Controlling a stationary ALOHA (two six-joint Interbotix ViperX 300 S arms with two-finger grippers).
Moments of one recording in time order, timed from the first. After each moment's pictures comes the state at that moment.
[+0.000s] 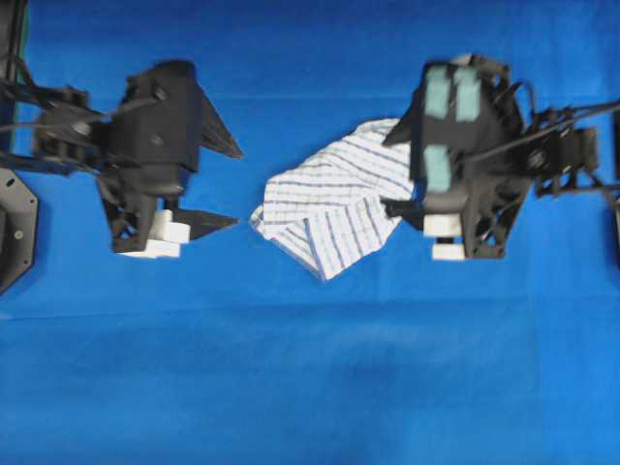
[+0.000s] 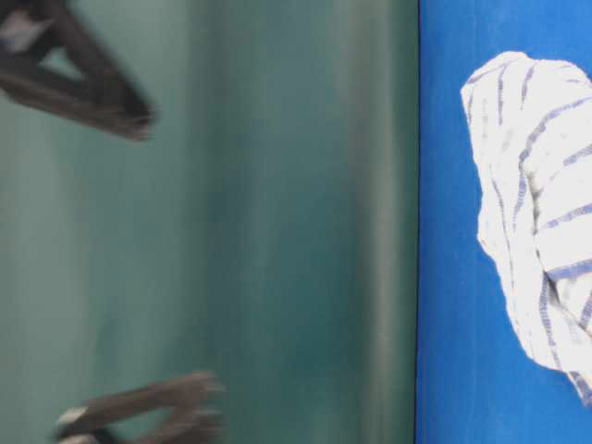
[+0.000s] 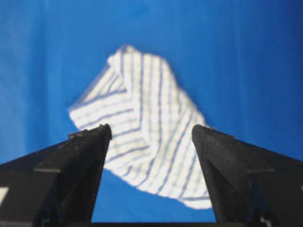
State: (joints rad) left arm 0.02 -0.39 0.59 -0.02 0.50 0.11; right arm 0.09 -0.27 0.35 -0.29 0.77 0.21
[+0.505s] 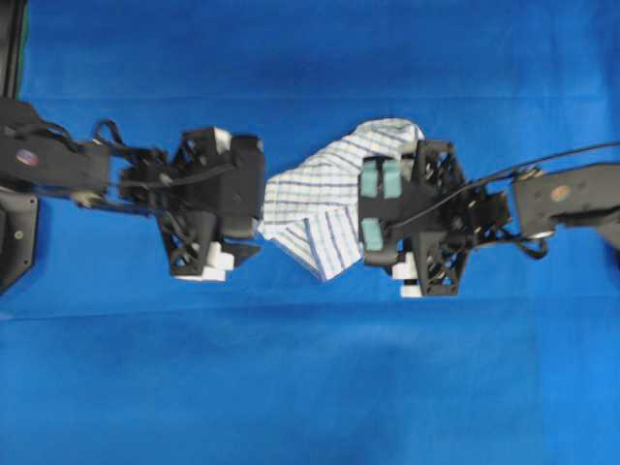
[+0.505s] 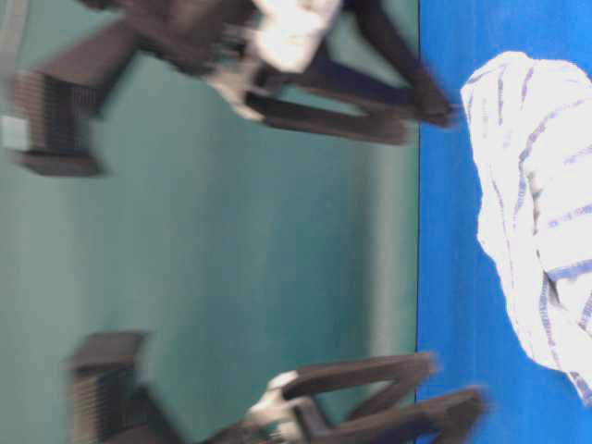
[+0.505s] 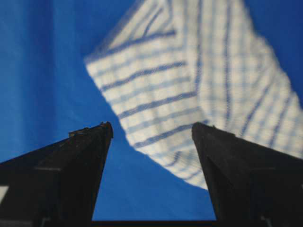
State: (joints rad) left arm 0.00 -0.11 0.72 -0.02 0.22 0.10; right arm 0.10 -0.05 0.55 -0.29 0.50 0.29
